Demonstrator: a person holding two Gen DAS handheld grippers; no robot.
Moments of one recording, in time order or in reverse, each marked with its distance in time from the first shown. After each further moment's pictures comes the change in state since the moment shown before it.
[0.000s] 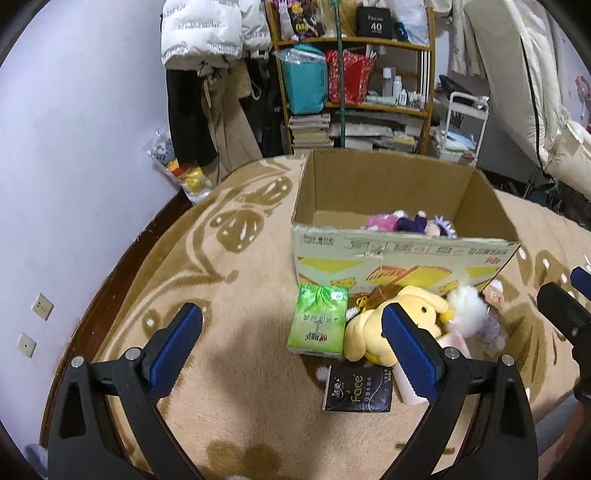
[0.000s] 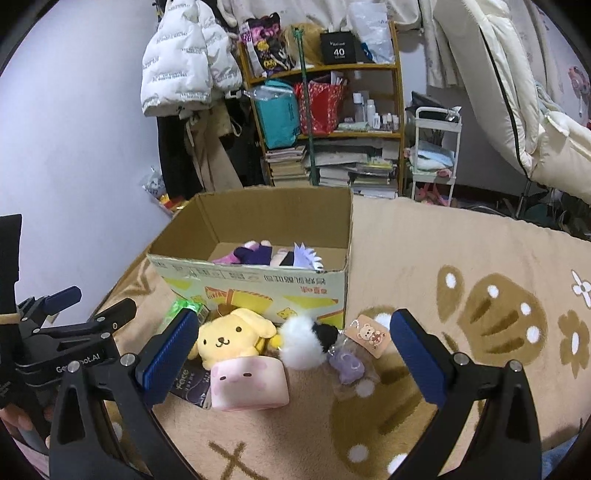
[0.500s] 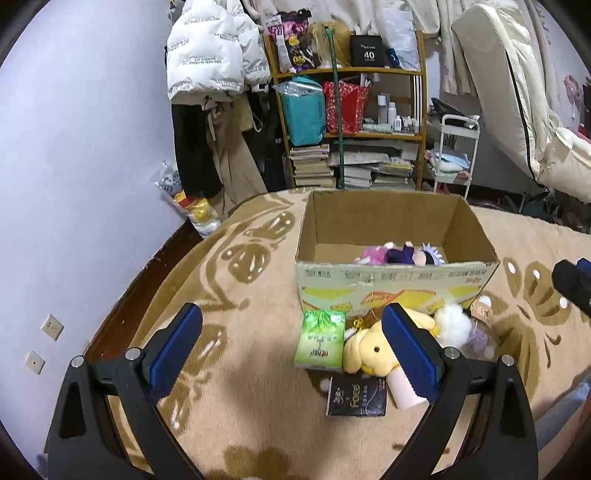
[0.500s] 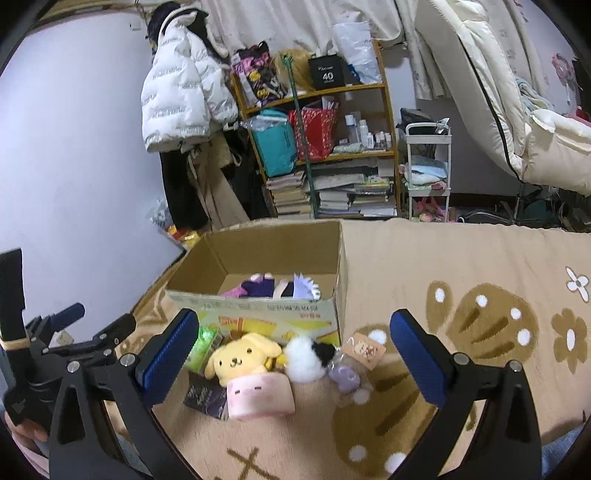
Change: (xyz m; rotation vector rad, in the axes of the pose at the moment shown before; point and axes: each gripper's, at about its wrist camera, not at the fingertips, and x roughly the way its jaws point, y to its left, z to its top) left arm -0.046 -0.001 0.008 0.030 -0.117 0.017; right arm -0.046 -0.012 0.012 0.061 -0.093 0.035
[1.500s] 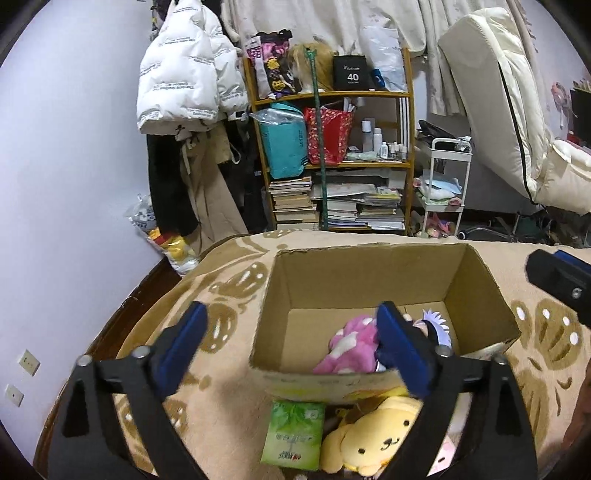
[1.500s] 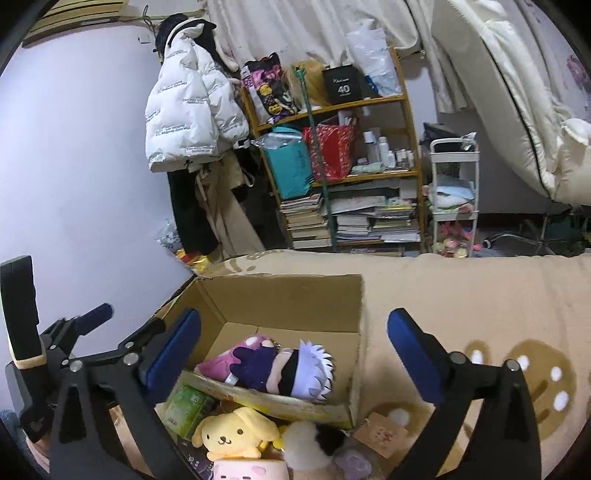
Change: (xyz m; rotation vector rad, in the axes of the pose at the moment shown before) left arm 0.071 -0.028 0.051 0.019 -0.134 -0.053; right arm 0.073 -0.015 0.044 -0.003 -0.093 0.075
